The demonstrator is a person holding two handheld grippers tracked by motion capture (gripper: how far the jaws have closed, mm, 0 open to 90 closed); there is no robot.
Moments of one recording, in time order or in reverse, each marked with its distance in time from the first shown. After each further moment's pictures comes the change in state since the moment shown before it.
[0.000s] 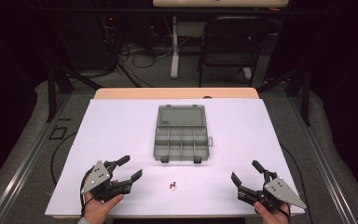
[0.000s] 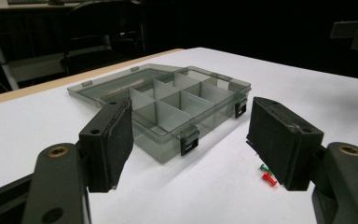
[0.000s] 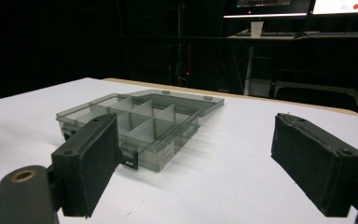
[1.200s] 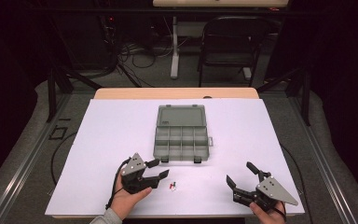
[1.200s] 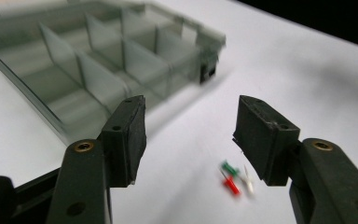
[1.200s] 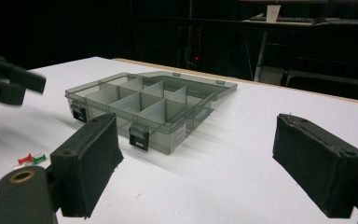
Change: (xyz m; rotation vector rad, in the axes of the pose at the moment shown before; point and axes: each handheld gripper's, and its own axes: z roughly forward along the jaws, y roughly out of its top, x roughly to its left) left arm -0.029 0.001 0.079 0.286 -0.117 -0.113; right arm 0.006 -0.006 0.008 0.074 0.040 -0.040
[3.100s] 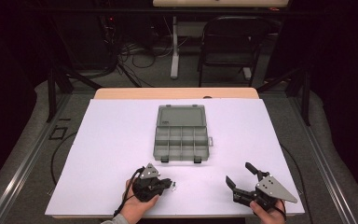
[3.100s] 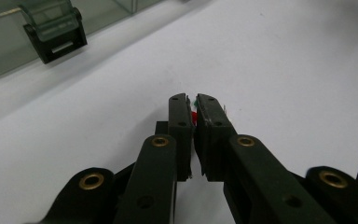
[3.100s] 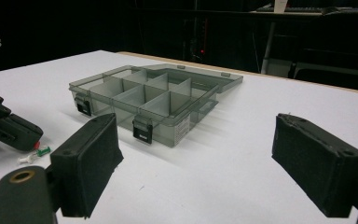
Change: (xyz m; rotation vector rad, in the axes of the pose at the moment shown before) left arm -0.021 -0.013 0.022 0.230 0.006 -0.065; right arm -0.003 -0.002 0.002 0.032 0.027 0.014
